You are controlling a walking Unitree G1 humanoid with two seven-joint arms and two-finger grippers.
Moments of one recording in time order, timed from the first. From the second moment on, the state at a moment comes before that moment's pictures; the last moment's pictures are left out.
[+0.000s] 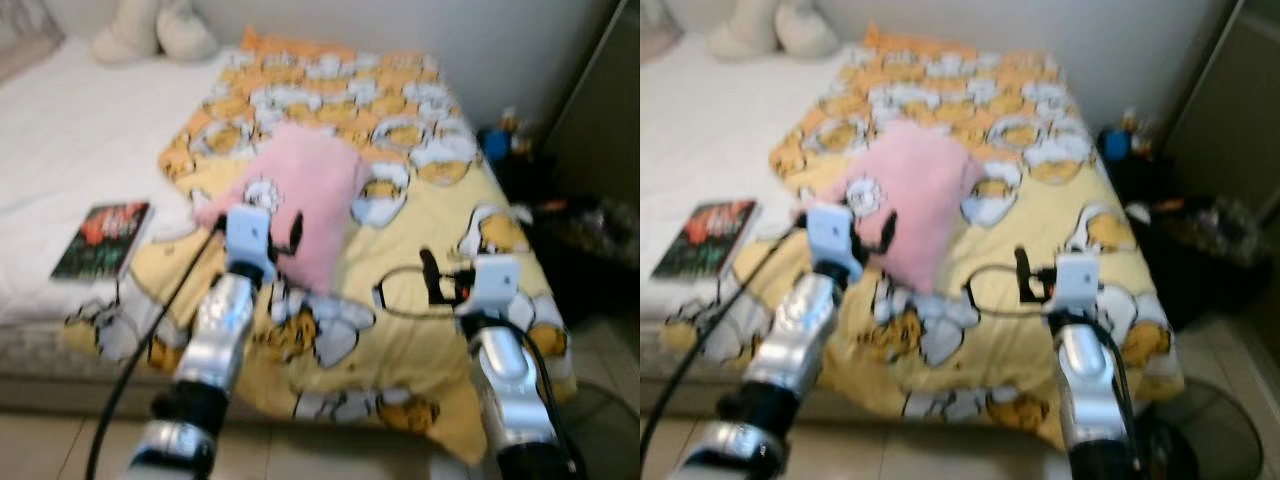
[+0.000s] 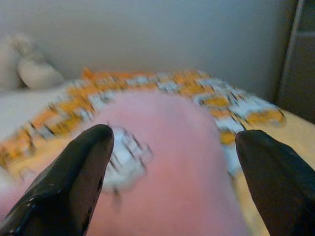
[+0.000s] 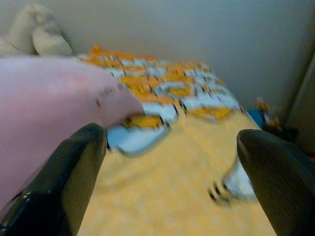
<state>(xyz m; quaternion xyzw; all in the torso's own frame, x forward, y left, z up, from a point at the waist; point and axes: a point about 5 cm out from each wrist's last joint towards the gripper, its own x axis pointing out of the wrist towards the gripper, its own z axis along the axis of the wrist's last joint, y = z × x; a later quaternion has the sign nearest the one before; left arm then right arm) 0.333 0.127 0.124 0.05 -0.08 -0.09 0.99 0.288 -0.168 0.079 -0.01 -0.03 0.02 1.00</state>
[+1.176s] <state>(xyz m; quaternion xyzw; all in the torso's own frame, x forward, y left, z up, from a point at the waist) 0.337 0.161 0.140 0.05 -0.03 -0.12 0.99 0.261 -0.188 0.119 -0.05 -0.08 -0.03 1.00</state>
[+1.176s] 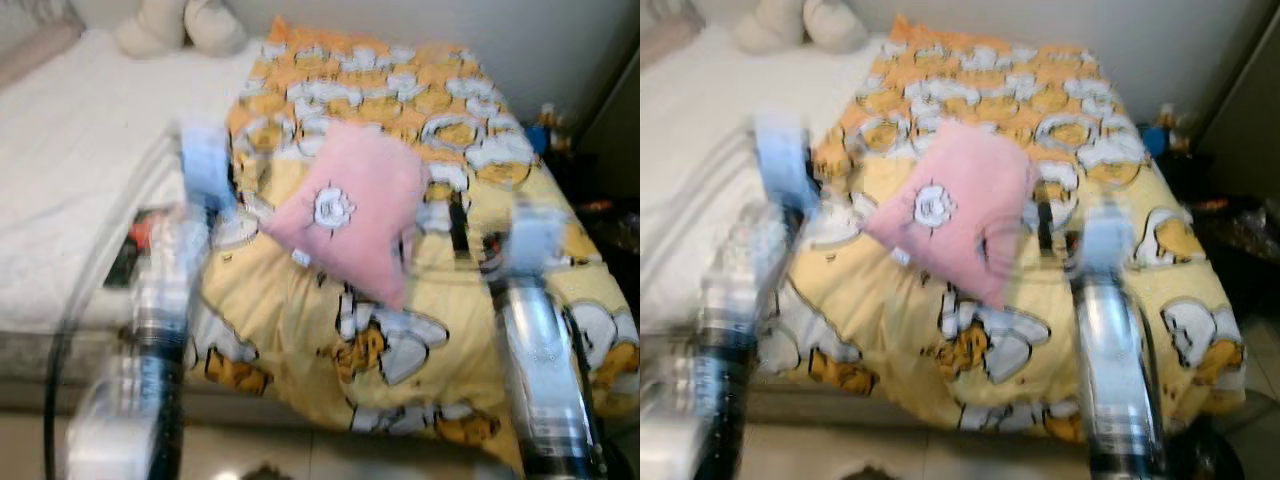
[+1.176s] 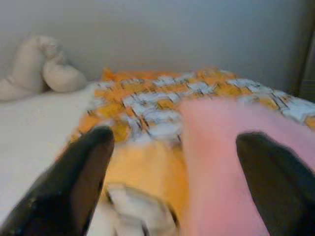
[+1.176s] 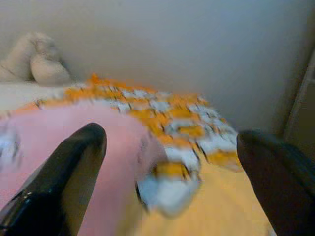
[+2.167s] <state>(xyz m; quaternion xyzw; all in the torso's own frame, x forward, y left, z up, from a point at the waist) 0.324 0.111 0.157 0.03 -0.09 -0.12 0.99 0.252 -0.193 0.096 -0.03 -0.04 -0.08 1.00</state>
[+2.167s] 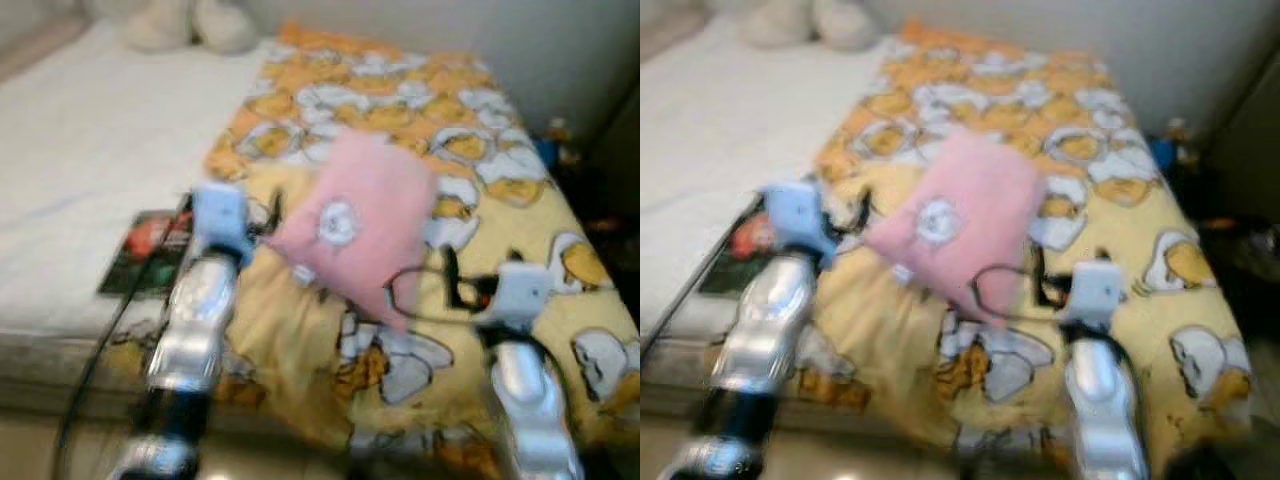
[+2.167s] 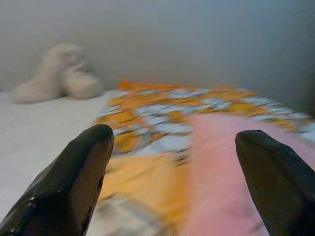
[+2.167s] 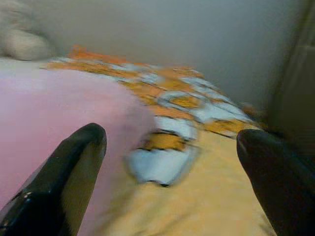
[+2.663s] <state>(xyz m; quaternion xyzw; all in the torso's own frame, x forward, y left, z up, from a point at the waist) 0.400 0.112 0.221 0.07 0.00 -0.25 0.97 0.298 -0.265 0.092 0.15 0.03 -0.20 0.97</state>
